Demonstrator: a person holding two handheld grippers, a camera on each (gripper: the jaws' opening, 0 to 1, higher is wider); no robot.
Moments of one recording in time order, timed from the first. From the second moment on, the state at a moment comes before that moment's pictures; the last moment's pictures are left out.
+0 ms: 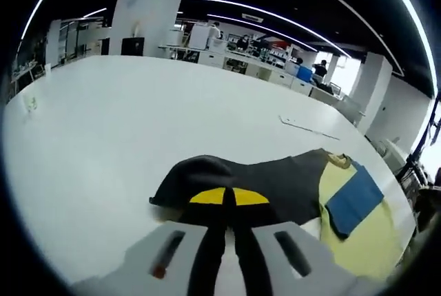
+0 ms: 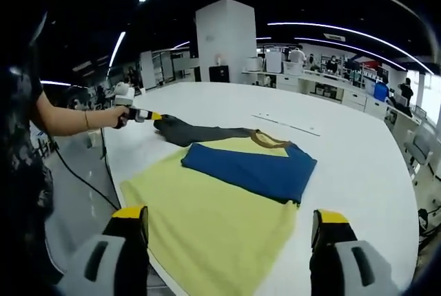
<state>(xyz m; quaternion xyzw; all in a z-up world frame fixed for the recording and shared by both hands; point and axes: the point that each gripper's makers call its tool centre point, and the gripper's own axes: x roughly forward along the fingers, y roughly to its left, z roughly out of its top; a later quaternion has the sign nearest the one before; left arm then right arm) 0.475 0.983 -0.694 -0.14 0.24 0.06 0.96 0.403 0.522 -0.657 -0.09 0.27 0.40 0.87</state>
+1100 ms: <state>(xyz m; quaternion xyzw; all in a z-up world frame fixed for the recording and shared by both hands) 0.542 0.853 -0.630 -0.10 0.20 -0.09 0.97 0.392 0.526 -0.655 -0.08 0.28 0.39 0.88</state>
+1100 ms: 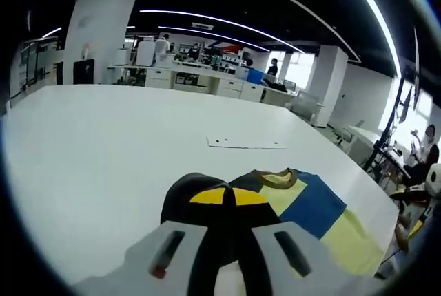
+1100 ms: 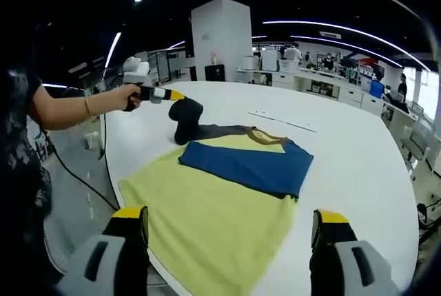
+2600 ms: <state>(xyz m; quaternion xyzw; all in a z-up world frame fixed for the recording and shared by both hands) 0.534 0.688 -0.672 -0.09 0.24 -0.24 0.94 0.392 0.502 -0.688 -0.06 0.32 0.35 0.88</state>
